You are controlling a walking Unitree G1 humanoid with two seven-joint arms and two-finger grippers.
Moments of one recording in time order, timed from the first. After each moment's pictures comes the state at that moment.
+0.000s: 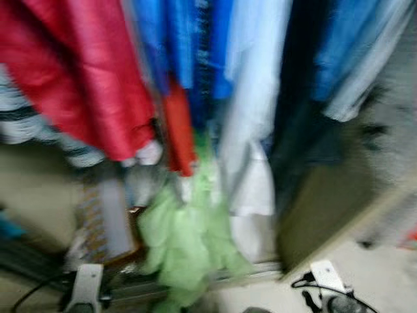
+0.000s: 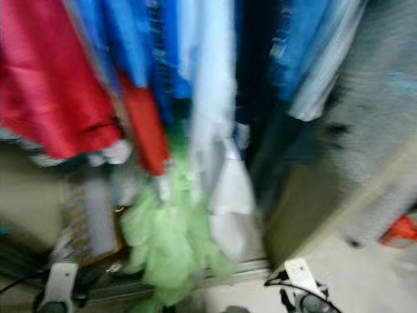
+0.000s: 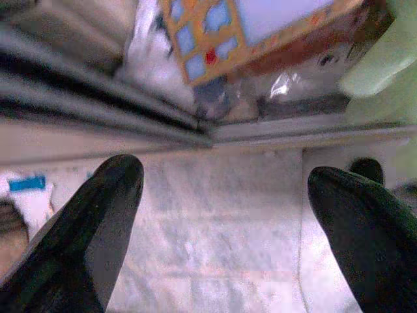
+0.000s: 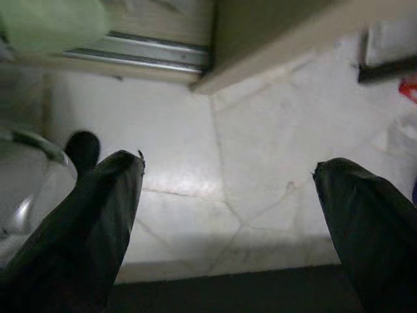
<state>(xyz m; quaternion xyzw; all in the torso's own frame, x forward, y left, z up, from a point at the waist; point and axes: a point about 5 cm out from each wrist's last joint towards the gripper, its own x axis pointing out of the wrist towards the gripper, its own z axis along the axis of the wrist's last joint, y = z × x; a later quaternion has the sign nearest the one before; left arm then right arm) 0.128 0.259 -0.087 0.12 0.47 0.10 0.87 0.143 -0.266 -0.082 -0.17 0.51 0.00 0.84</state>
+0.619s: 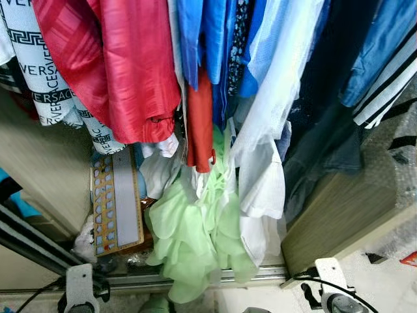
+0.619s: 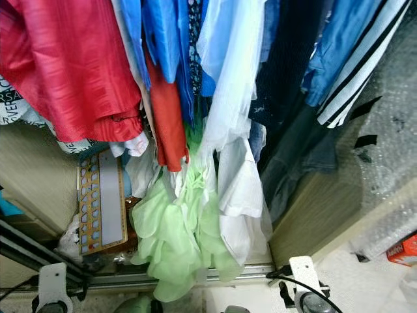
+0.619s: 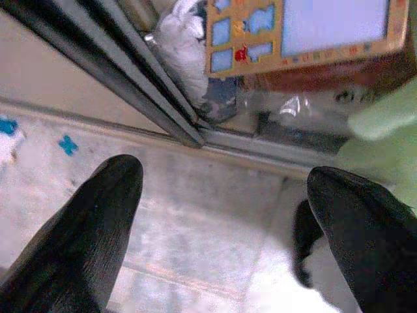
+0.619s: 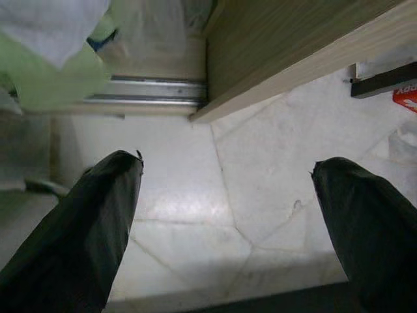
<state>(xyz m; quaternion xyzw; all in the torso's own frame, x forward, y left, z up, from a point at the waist) 0.127 0.257 -0.085 0.00 0.40 0.20 0.89 0.148 -0.267 -0.079 -0.11 0.47 -0.05 0.87</state>
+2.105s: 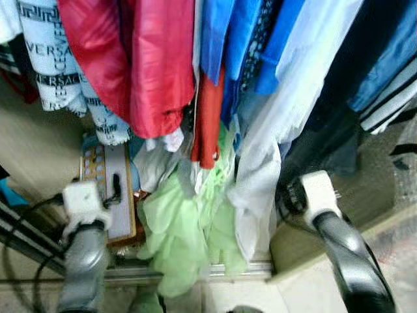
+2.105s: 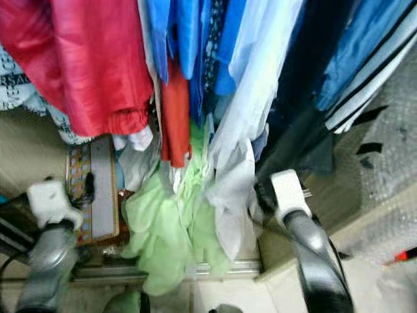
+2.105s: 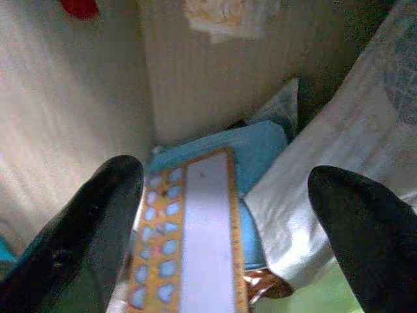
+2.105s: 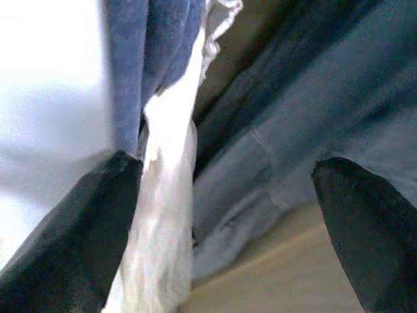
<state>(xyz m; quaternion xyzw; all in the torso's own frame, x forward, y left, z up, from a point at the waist) 0.233 0.221 0.063 0.04 0.01 0.11 0.99 0.254 -0.222 0.056 -0.17 0.11 0.07 0.98</state>
